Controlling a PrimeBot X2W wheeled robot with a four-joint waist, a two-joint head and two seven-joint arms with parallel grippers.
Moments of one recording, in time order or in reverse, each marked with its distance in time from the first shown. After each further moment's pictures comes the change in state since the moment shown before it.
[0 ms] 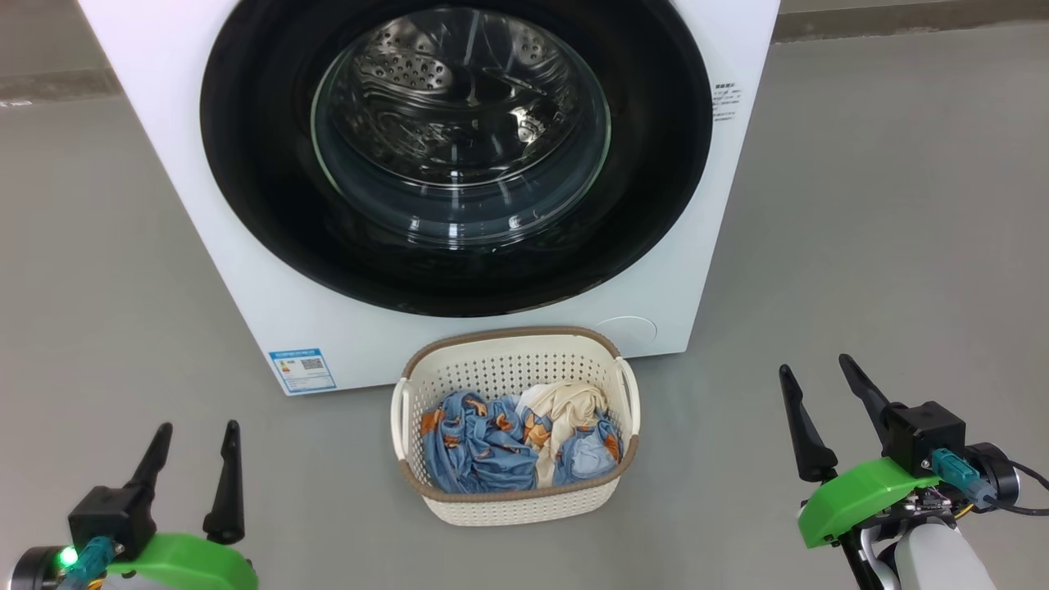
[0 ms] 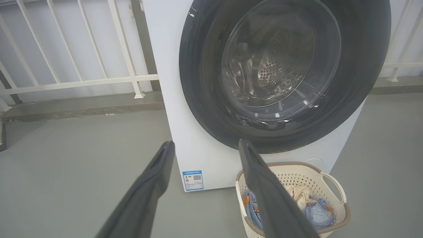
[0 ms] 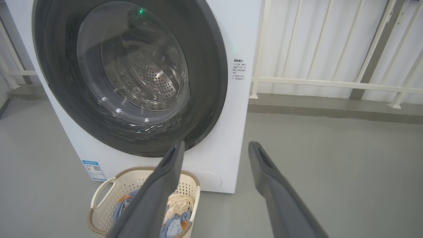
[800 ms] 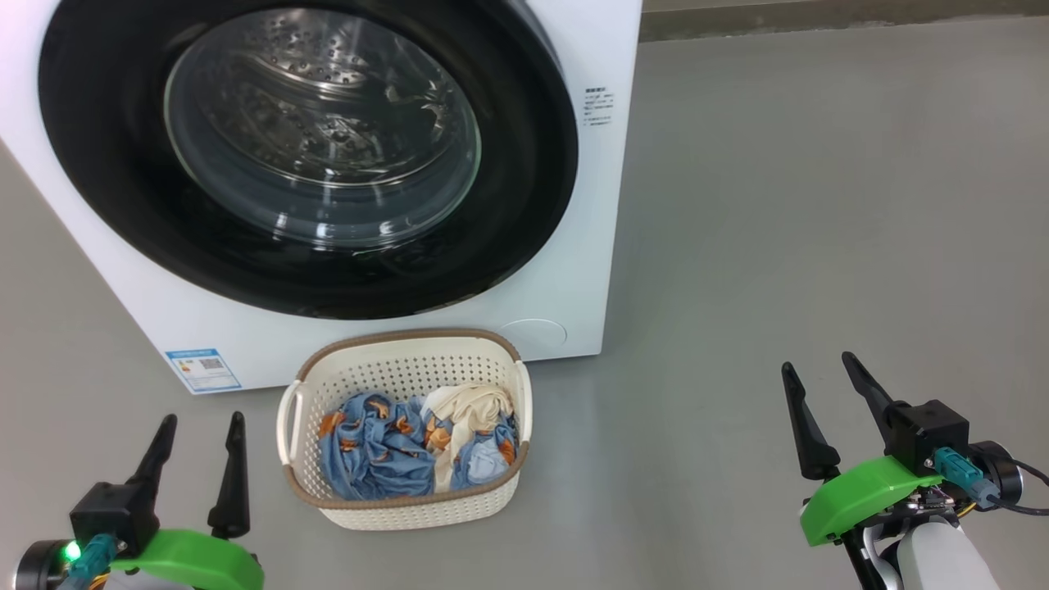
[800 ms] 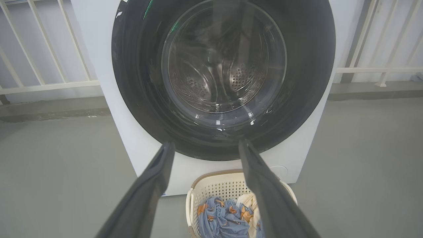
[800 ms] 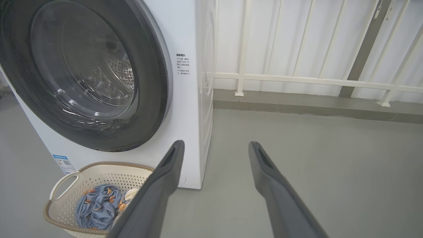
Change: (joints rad) left arm 0.000 -0.016 0.002 -0.030 0.000 0.000 0.000; right arm 0.000 -0.002 -0.002 -0.007 0.000 0.000 0.000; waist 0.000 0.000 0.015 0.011
